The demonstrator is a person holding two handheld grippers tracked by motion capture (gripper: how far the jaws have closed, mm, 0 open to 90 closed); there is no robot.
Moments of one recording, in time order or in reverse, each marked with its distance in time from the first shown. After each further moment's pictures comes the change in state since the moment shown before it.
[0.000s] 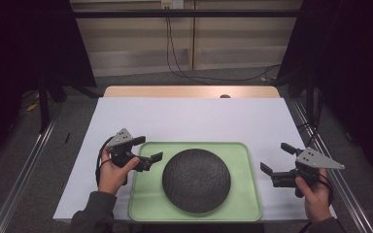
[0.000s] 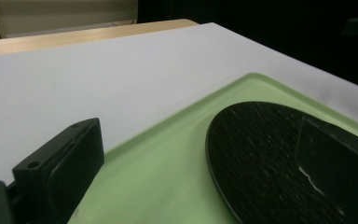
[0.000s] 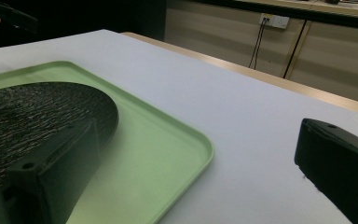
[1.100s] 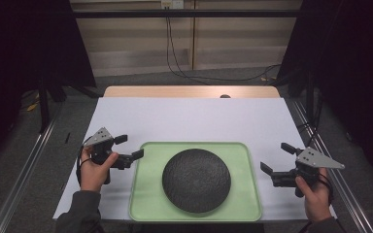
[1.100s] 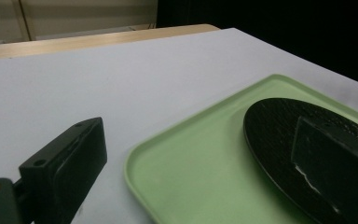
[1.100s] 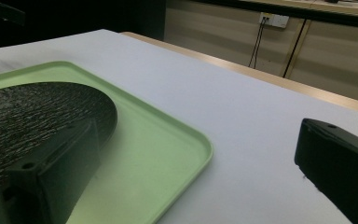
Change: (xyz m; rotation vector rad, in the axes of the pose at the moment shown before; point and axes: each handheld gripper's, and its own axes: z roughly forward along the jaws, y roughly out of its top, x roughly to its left) left arm 0.034 -0.007 -0.039 -0.031 0.054 -0.030; right arm -0.002 0.000 0.000 0.002 -0.004 -0.001
